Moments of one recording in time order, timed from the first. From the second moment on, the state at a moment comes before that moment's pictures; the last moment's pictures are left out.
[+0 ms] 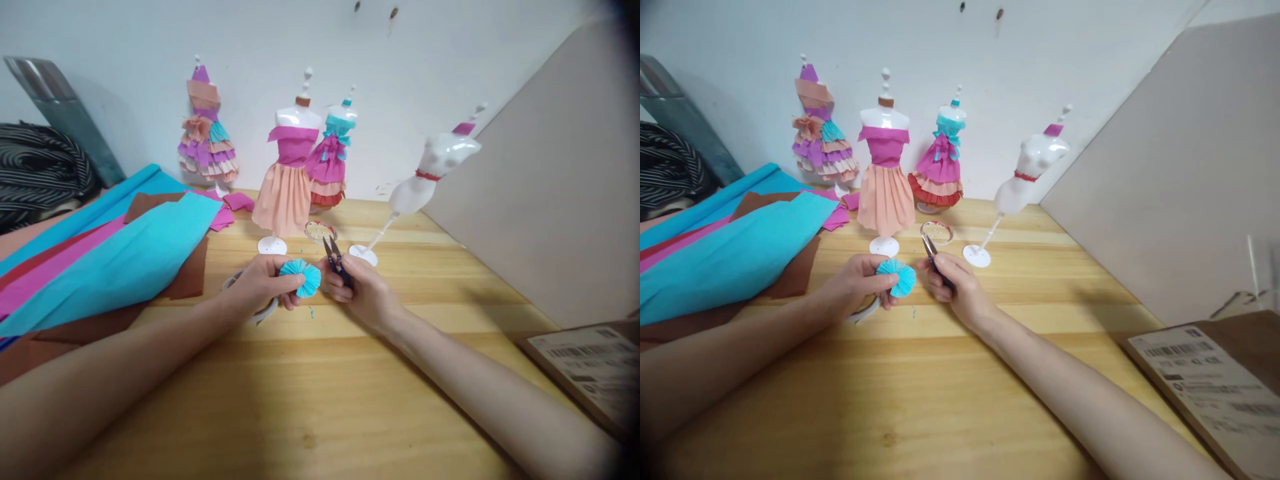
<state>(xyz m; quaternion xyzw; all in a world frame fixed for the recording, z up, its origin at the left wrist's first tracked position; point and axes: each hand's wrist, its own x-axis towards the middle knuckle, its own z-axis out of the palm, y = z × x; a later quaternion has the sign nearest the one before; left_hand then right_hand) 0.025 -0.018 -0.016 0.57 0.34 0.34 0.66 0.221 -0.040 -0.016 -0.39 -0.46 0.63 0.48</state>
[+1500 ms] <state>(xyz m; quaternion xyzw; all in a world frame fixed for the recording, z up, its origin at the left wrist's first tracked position) 0.022 -0.016 -0.014 0.59 0.33 0.31 0.67 0.207 -0.055 -0.011 -0.37 -0.46 0.66 0.47</state>
